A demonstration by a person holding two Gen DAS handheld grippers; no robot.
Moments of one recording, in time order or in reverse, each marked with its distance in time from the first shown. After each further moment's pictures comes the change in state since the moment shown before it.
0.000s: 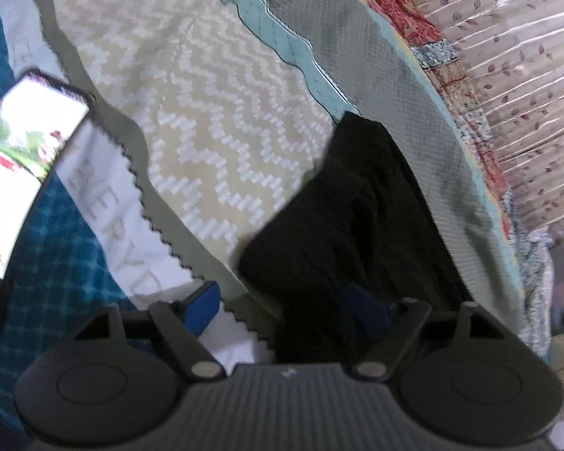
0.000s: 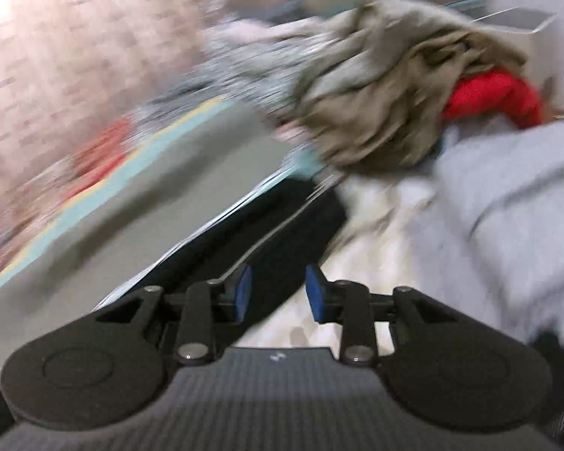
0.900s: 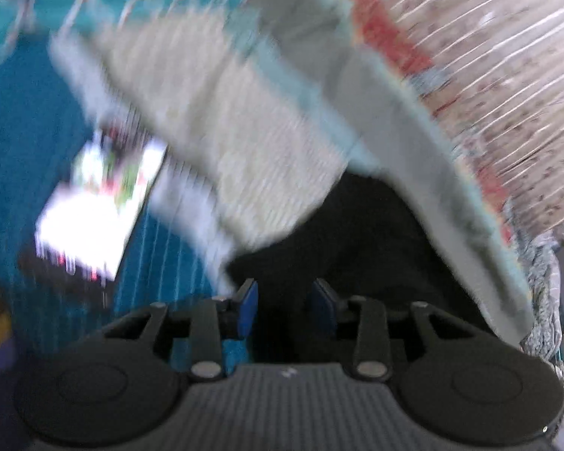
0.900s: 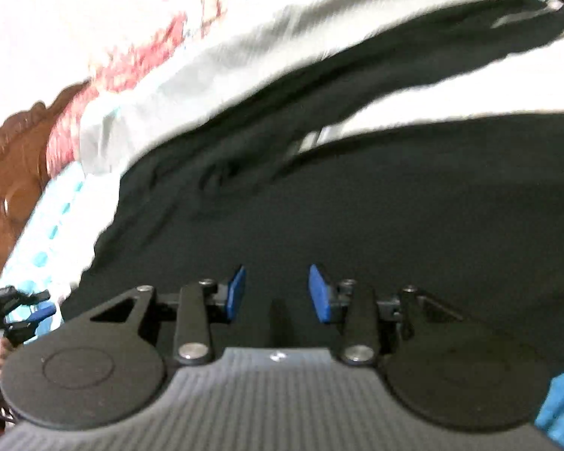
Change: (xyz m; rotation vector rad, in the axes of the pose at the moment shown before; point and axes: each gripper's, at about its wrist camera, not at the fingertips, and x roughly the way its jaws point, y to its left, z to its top) left arm -0.088 0.003 -0.011 0.102 -0.177 0.062; right arm -0.049 0.099 -0.136 -0.202 0.454 0.433
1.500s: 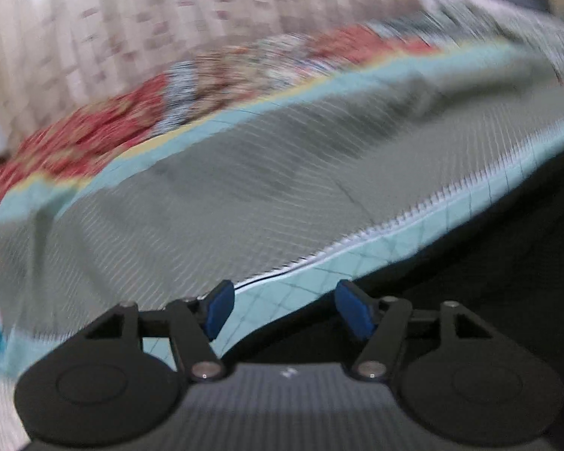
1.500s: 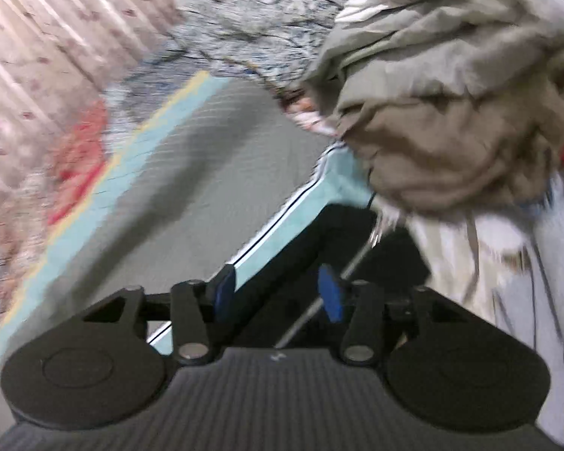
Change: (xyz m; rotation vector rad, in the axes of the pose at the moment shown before) left arm 0.267 -0.249 0.013 1.239 -0.074 0.068; right arm 0.031 -0.215 0.283 0.420 -0.272 -0.508
